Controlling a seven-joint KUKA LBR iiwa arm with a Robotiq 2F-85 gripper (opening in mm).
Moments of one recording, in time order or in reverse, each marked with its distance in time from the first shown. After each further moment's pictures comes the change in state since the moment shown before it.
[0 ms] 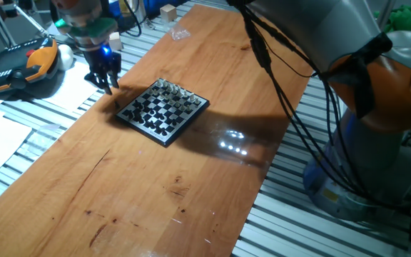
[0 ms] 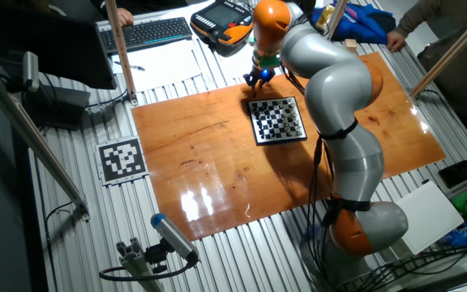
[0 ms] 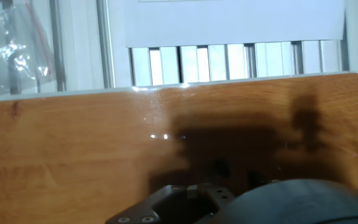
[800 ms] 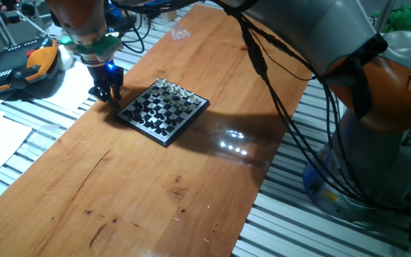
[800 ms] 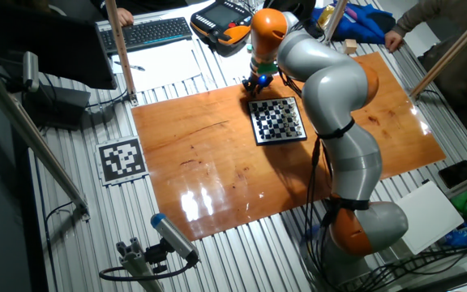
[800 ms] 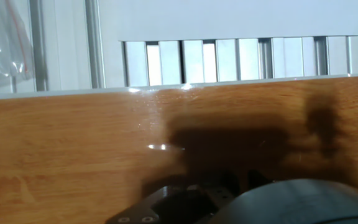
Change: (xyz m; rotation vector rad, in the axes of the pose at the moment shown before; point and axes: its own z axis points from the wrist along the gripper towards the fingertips) arm -0.002 -0.002 0.028 0.004 0.001 -0.020
